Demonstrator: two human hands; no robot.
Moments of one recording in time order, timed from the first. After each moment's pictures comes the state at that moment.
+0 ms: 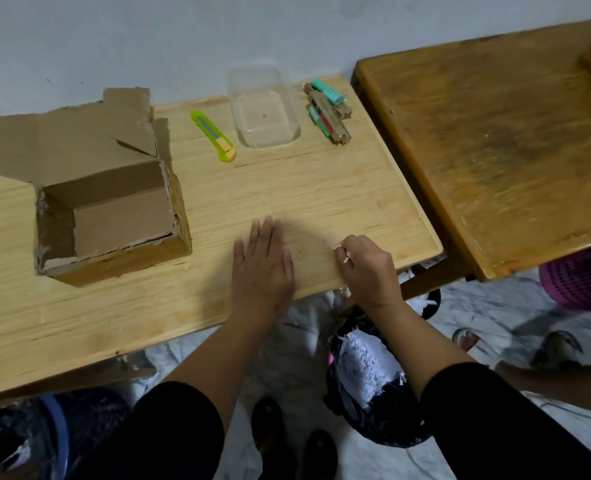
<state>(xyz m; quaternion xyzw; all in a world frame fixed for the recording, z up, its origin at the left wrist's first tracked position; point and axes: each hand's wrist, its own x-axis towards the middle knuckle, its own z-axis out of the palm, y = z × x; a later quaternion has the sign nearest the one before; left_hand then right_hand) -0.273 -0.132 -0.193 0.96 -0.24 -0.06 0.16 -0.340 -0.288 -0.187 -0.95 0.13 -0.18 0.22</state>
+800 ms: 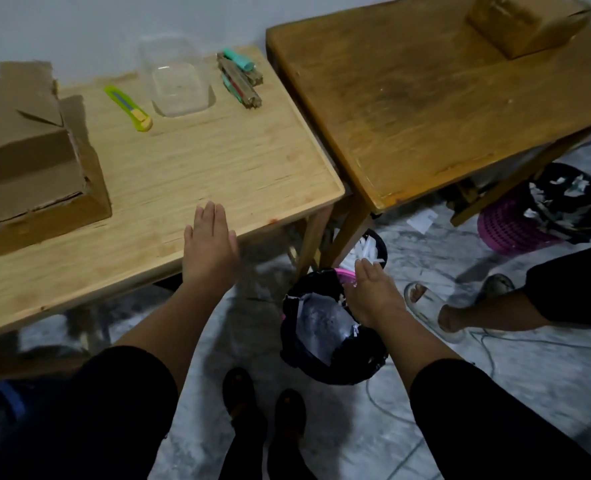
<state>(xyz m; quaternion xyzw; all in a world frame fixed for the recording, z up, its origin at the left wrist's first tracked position) -0.343 -0.153 -0.172 0.95 -0.25 -0.10 0.12 -0.520 -0.342 -0.191 -0.89 0.33 0.26 0.18</state>
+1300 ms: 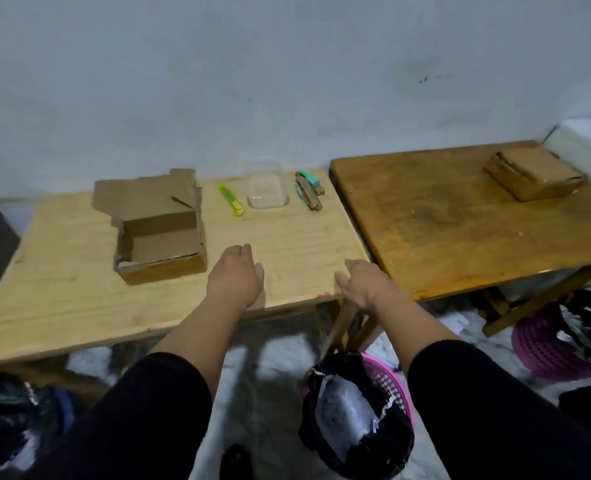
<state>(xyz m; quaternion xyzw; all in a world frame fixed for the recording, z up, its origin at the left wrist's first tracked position) -0.336 -0.121 -0.041 0.97 -0.17 -0.10 0.12 -0.425 -0.315 -0.020 -0.94 0.21 0.20 0.20</state>
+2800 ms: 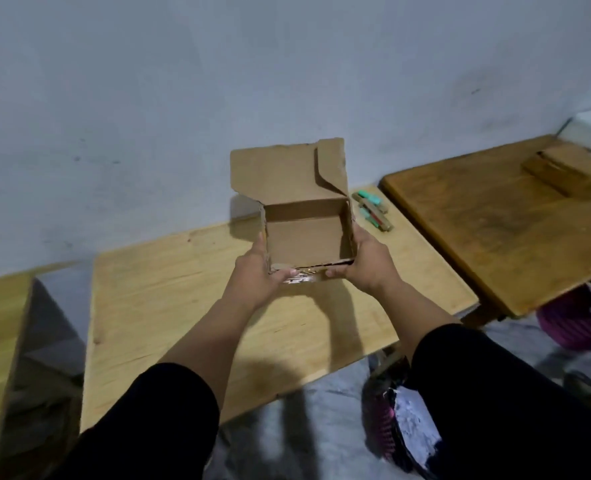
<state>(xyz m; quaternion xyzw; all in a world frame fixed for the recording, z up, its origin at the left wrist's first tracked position) -0.133 0.058 -0.012 0.89 -0.22 -0.15 0.38 -0.223 -0.118 0.006 -0.88 0.27 -0.08 0.37</state>
